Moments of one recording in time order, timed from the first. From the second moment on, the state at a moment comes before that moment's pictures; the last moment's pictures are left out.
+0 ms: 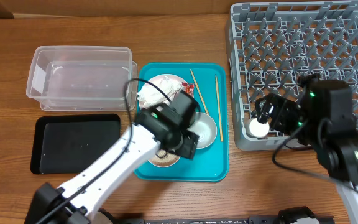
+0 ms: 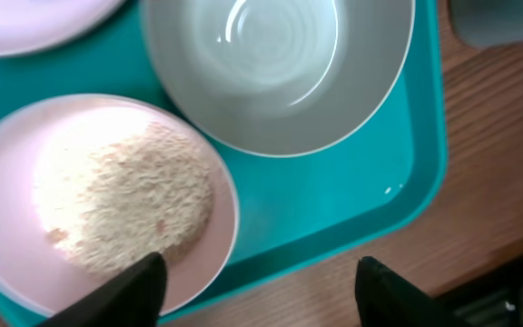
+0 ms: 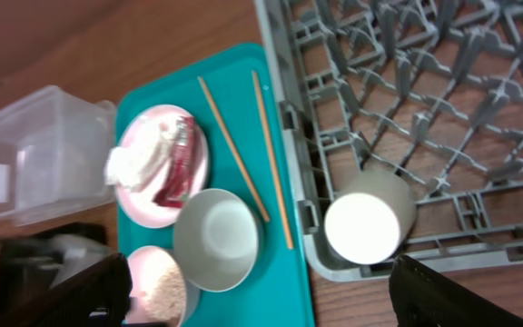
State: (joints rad) left arm -0.71 1.53 1.13 -0.96 0.11 -0.41; right arm 0.16 1.02 1.22 -1.05 -0.17 0.52
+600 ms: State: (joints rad) left arm -0.76 1.74 1.08 -0.88 0.05 -0.49; right arm 0.16 0.97 1.22 -1.06 -0.17 0.52
